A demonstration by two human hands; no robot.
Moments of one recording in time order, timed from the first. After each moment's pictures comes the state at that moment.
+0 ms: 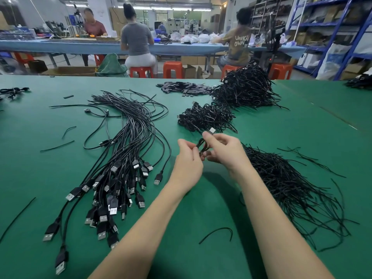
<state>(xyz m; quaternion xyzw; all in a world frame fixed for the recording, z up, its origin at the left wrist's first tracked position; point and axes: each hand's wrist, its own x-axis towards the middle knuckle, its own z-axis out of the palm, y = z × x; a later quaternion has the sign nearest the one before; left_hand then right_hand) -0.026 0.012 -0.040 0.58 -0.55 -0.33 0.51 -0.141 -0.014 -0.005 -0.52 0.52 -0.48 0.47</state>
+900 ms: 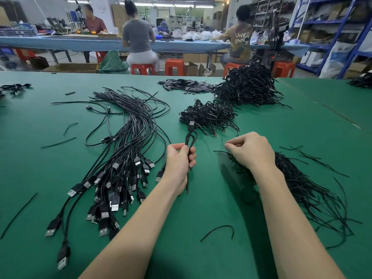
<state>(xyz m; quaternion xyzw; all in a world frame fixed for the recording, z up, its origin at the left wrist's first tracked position) -0.014 0.006 -0.041 0.46 -0.28 -0.54 0.65 -0.184 -0.023 0.001 -0.65 0.69 -0.28 0.16</state>
